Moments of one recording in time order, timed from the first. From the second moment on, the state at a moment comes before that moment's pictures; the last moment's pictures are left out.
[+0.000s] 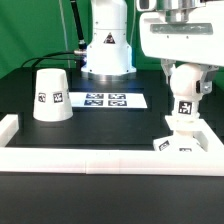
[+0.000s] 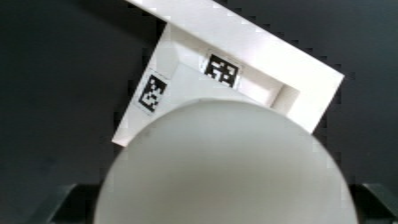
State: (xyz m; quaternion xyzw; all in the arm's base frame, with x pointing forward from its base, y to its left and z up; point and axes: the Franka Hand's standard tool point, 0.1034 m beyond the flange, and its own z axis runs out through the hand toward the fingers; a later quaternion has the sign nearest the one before) arm 0.606 0.101 0.116 -0.86 0.50 0.00 0.06
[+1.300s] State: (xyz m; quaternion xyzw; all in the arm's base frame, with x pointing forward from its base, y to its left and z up) arm 0.612 0.103 0.118 -1.00 -0.09 -0.03 0.02
